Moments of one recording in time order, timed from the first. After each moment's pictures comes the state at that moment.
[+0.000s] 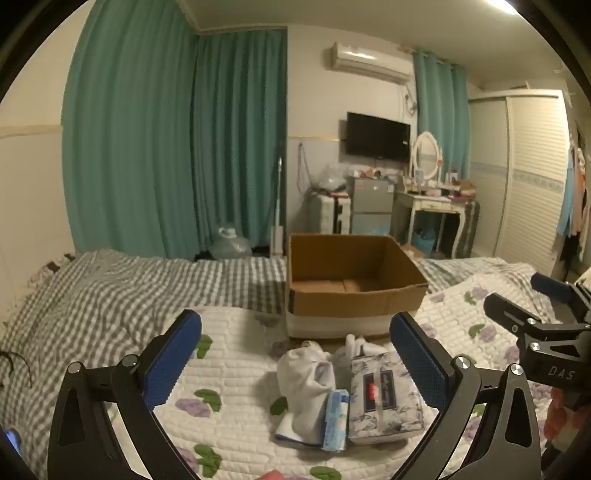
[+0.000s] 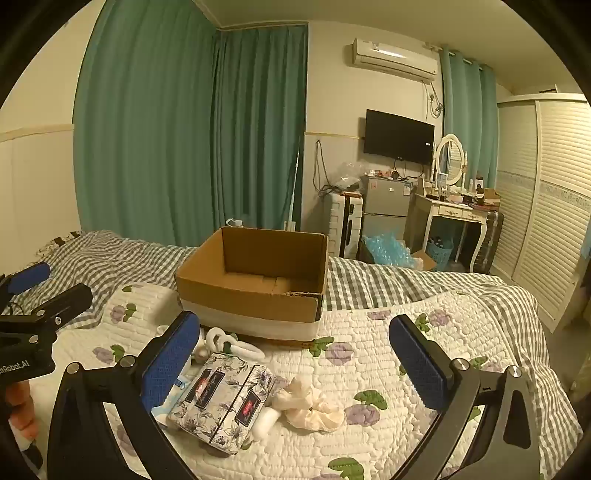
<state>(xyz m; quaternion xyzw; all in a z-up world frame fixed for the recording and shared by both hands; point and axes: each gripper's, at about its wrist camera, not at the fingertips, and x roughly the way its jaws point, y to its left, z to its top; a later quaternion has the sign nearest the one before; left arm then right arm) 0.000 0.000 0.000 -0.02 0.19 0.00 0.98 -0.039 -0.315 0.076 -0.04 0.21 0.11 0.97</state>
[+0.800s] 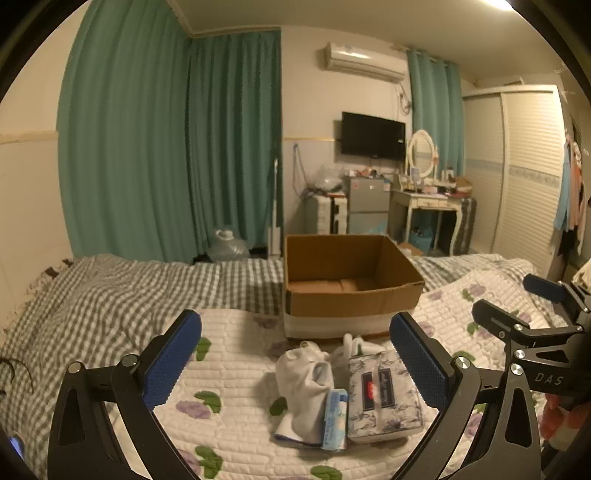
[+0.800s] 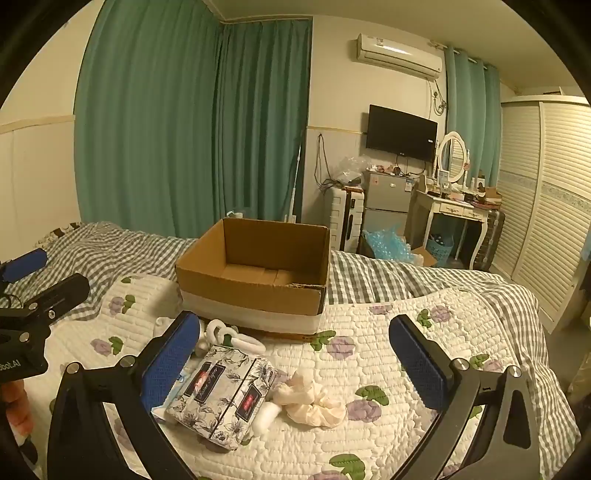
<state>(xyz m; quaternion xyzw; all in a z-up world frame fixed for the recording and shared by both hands) 0.000 0.000 0.003 -0.01 0.19 0.00 0.98 -0.037 -0.310 0.071 -0.05 0.22 0.11 0.97</state>
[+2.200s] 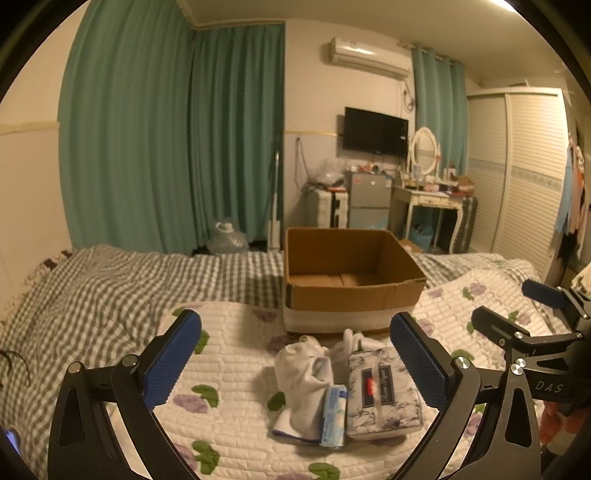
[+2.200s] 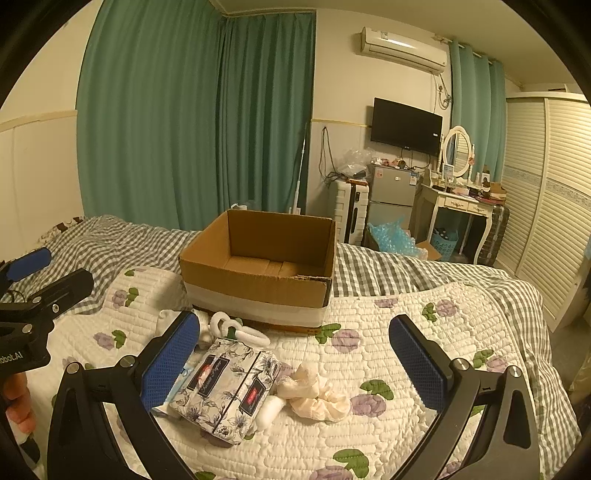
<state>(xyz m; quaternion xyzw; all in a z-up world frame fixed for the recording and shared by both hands) -0.001 -0.001 -0.004 -0.01 0.19 0.00 0.98 -0.036 -0.307 0.067 -0.05 0.24 0.11 0.96</state>
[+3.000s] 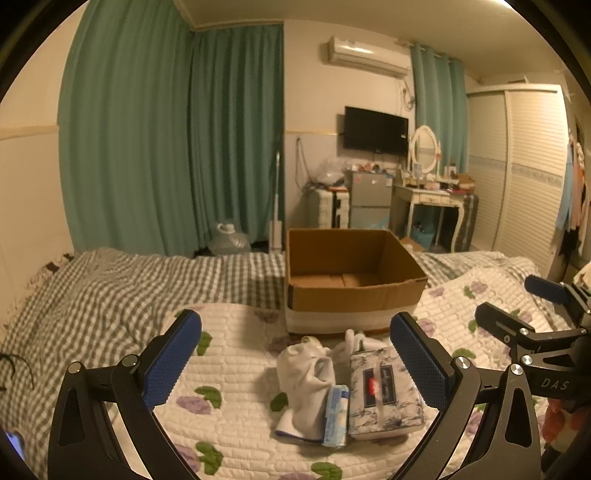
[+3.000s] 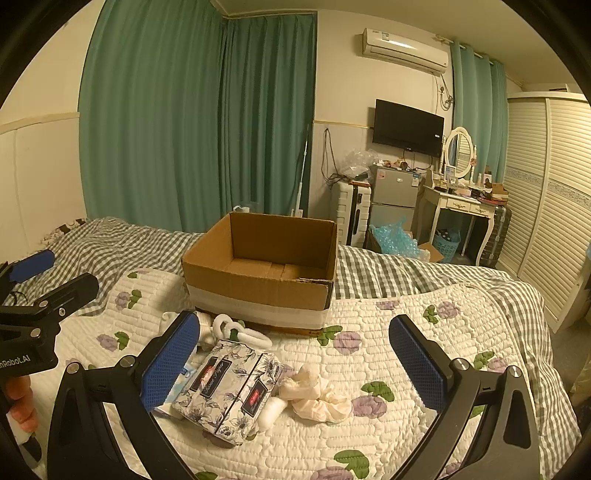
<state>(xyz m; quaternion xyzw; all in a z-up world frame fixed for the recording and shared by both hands) 0.001 0.000 0.001 -0.01 0.20 0.00 0.98 -0.037 -0.305 0.070 -0.05 0.24 0.12 0.96</state>
